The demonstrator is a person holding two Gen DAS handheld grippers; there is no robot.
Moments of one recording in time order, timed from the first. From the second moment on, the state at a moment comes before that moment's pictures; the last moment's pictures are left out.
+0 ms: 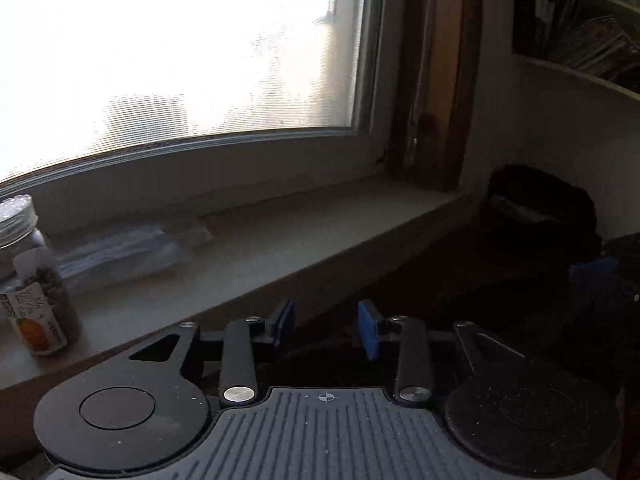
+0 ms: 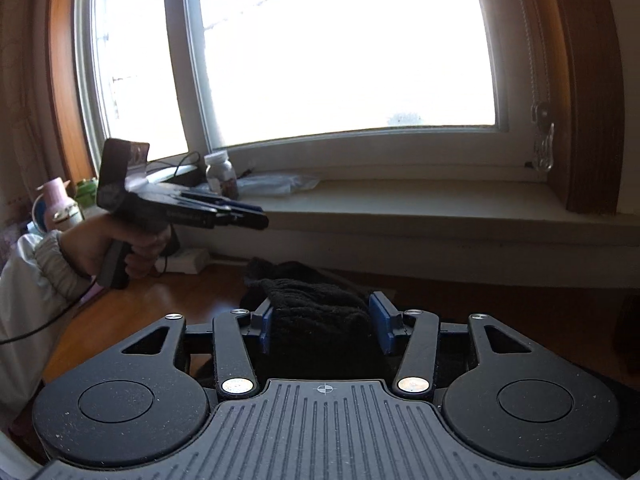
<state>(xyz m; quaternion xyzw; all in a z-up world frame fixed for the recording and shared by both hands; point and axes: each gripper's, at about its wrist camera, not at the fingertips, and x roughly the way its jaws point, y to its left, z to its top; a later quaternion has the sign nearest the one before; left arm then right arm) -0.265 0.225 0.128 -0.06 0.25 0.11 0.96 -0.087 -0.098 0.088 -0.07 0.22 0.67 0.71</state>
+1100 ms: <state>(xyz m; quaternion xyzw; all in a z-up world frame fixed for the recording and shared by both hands) -0.157 0.155 0.091 -0.10 0.23 0.00 0.97 -0.151 -0.078 -0.035 -0.16 0.30 0.69 0.64</state>
